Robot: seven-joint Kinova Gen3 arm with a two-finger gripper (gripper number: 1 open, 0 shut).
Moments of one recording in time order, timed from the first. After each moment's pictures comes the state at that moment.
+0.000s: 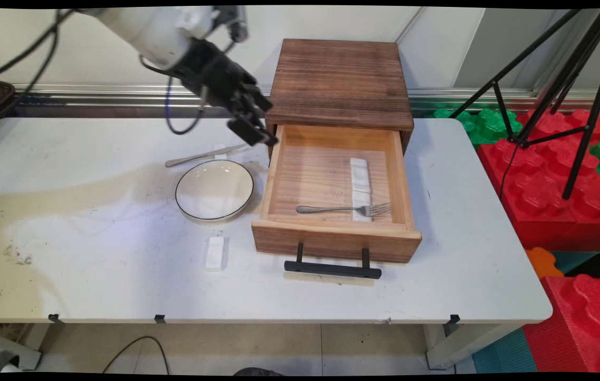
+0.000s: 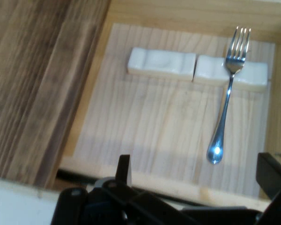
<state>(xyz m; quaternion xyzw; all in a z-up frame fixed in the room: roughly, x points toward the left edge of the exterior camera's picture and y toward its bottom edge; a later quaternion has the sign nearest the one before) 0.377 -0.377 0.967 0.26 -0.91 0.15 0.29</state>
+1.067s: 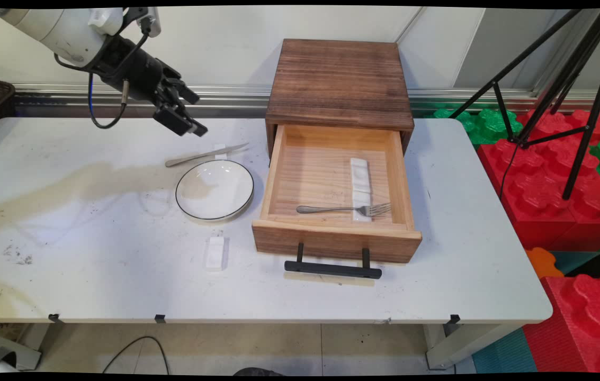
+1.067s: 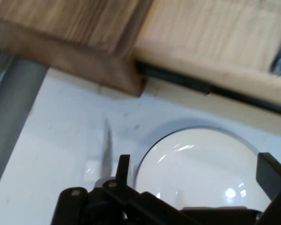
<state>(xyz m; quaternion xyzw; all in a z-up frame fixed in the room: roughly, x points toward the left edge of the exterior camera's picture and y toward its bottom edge) 0.495 -0.338 0.961 0.34 -0.89 0.18 0.25</state>
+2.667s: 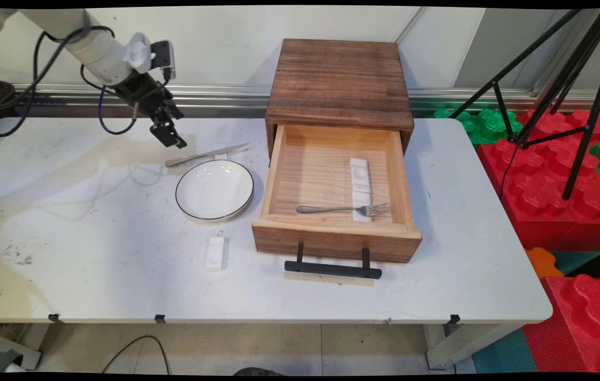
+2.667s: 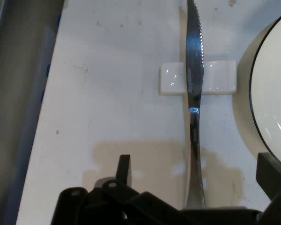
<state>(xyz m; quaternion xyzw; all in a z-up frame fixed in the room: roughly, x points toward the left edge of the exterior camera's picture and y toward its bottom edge) 0.568 -0.428 0.870 0.31 -0.93 0.15 0.12</state>
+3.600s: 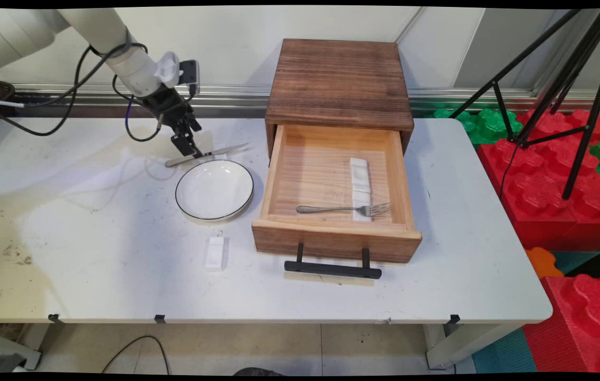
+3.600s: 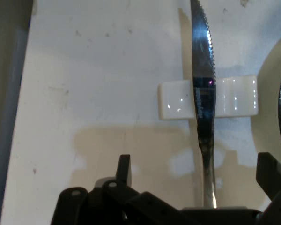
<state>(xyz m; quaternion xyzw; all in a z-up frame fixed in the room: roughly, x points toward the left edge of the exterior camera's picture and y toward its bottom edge) 0.558 -0.475 0.824 0.29 -0.94 0.12 0.11</state>
